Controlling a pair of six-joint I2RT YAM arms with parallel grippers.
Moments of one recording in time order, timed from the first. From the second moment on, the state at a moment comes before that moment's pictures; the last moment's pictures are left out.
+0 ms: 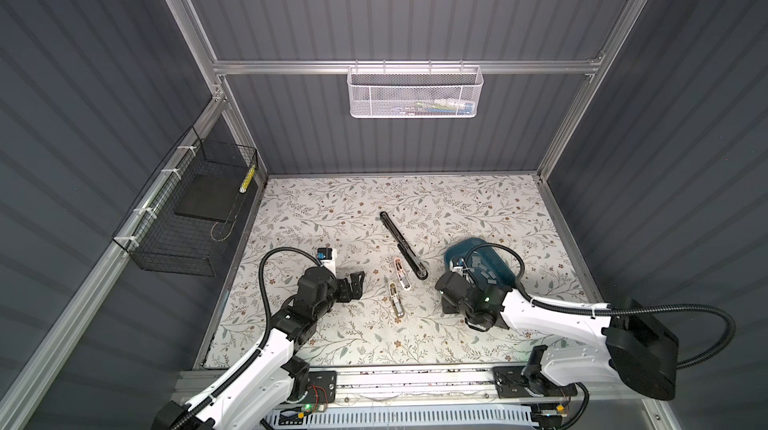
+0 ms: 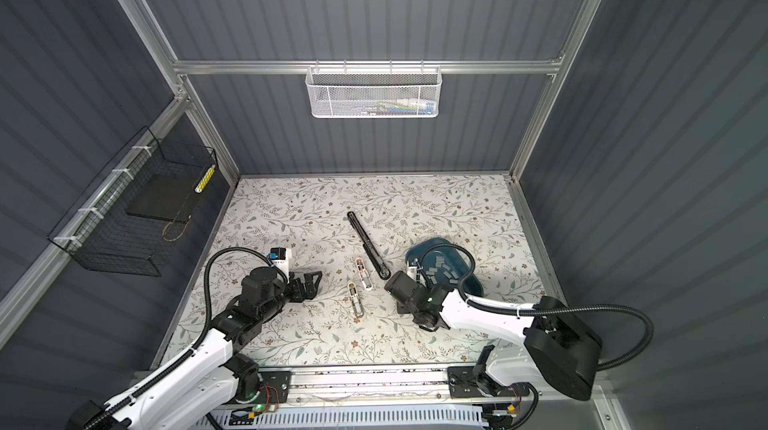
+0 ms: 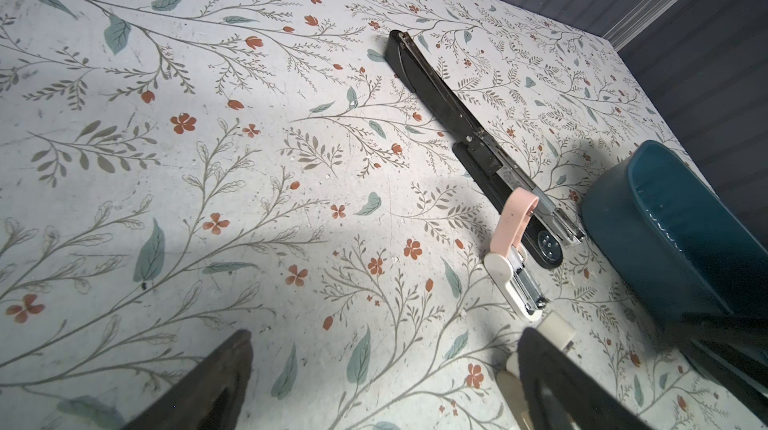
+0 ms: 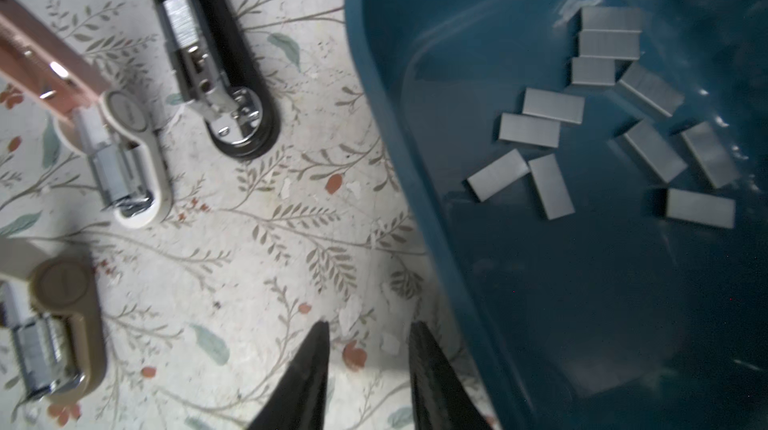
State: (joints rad) left arm -0.48 0.80 0.31 -0.06 0.00 -0.42; right arm 0.92 1.33 0.62 -0.39 0.41 0.80
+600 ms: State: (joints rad) left arm -0.48 0.82 0.31 -0.06 0.01 -0.42; right arm 1.04 1.23 0.60 -0.24 0.40 0.66
